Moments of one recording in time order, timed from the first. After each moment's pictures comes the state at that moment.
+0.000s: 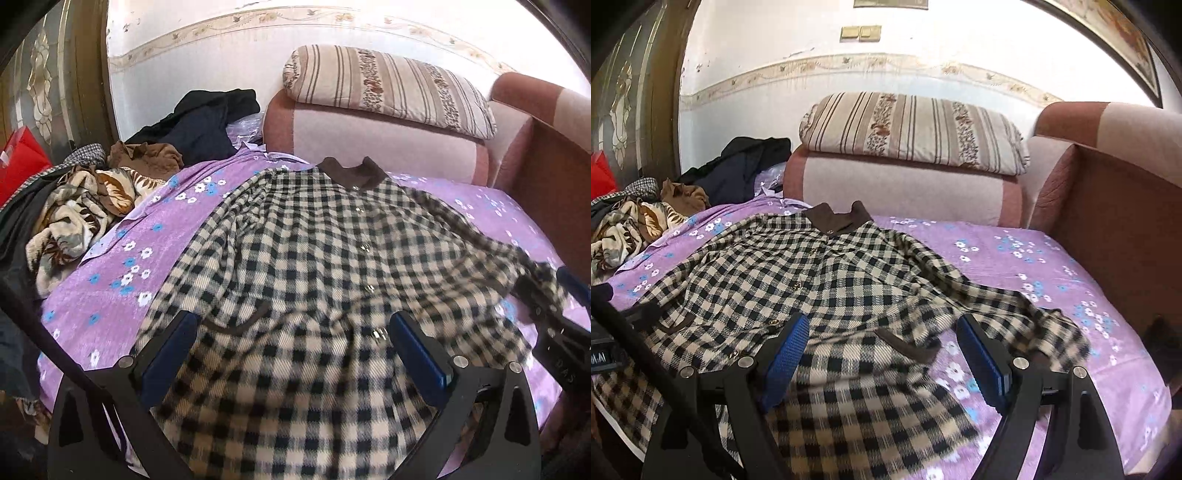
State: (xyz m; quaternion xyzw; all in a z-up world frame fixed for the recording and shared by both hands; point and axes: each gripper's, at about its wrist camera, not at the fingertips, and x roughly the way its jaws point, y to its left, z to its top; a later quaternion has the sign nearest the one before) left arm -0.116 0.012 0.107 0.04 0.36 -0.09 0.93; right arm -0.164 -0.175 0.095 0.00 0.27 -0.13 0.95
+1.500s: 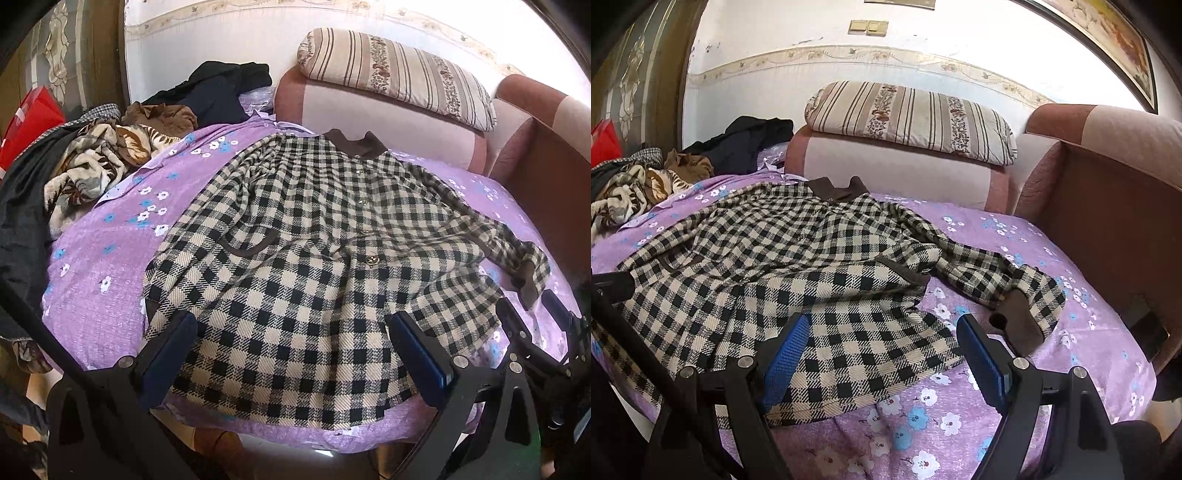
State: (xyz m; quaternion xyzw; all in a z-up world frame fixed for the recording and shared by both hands) left arm -0.172 0.040 0.097 0.01 0.40 -0.08 0.91; right arm -0.224 -0.149 0.064 -0.03 0.29 -0.14 0.95
